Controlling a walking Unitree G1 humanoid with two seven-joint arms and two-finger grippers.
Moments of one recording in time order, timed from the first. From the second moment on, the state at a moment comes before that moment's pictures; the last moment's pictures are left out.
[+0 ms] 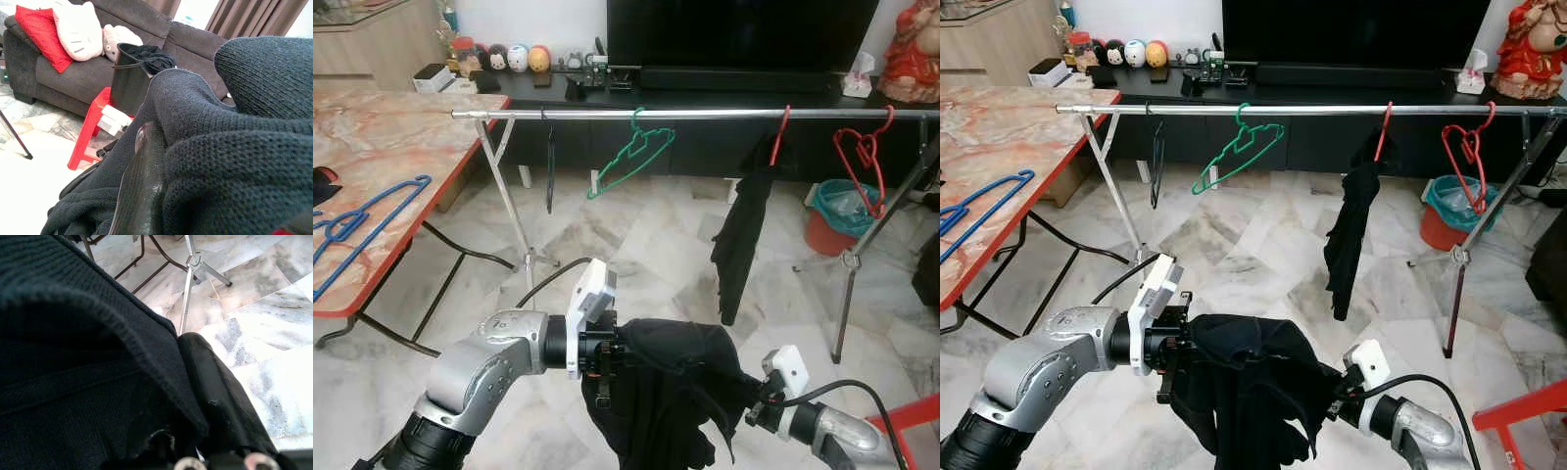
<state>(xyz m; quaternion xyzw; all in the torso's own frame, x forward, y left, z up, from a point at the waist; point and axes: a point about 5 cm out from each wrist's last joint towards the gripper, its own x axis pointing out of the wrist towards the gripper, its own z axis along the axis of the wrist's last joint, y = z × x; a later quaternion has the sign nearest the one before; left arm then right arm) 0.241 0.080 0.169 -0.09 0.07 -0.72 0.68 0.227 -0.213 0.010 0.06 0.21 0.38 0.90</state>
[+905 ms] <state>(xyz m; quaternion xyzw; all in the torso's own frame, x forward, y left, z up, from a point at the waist) 0.246 0.088 0.163 -0.08 0.07 -0.71 0.70 0.226 -0.215 0.008 0.06 0.22 0.37 0.90</state>
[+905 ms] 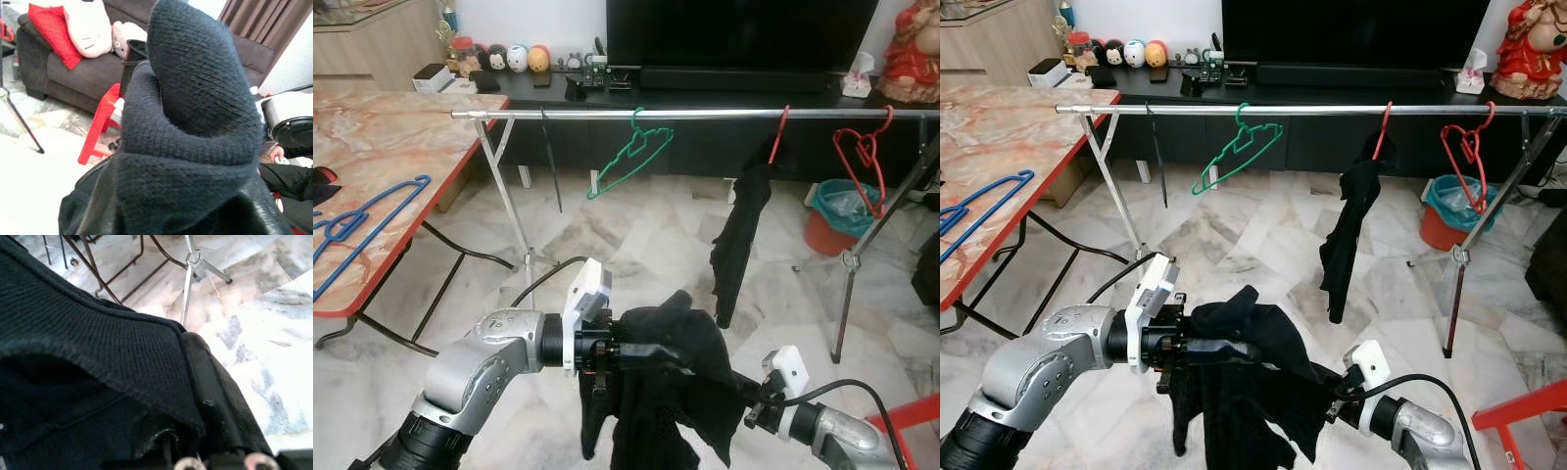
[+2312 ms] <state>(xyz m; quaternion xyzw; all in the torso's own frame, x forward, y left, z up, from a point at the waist) 0.289 0.181 0.012 0.12 0.29 -0.20 0.93 0.229 -0.249 -0.029 -0.05 0.33 0.08 0.94</state>
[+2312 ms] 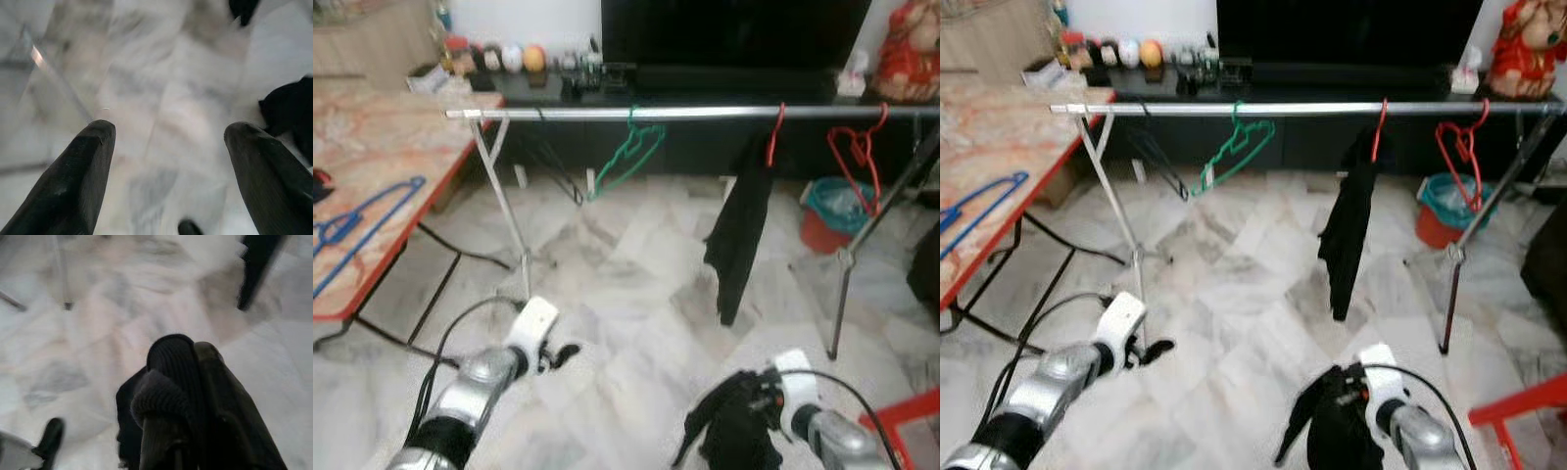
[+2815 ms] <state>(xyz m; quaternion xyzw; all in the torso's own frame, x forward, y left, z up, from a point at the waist) 0.225 0.199 -0.057 0.05 0.42 -0.06 0.91 0.180 -0.263 -0.066 0.01 0.41 -0.19 0.89</state>
